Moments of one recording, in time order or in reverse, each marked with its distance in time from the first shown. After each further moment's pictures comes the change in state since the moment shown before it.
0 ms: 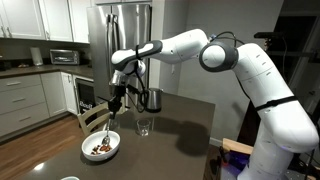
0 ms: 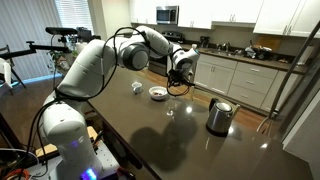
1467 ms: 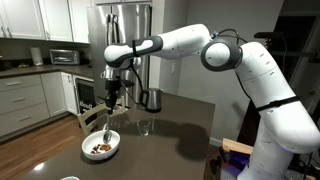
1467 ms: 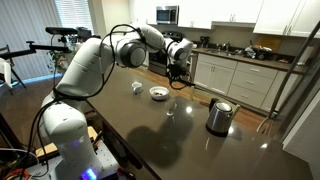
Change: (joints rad) arm 0.066 -0.025 0.004 0.062 -0.225 0.000 0.000
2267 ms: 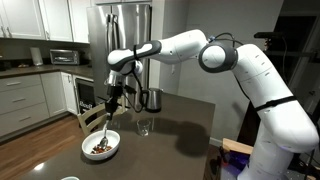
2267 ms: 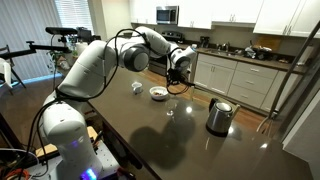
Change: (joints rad) arm -0.066 0.043 0.046 -0.028 0.157 0.001 -0.012
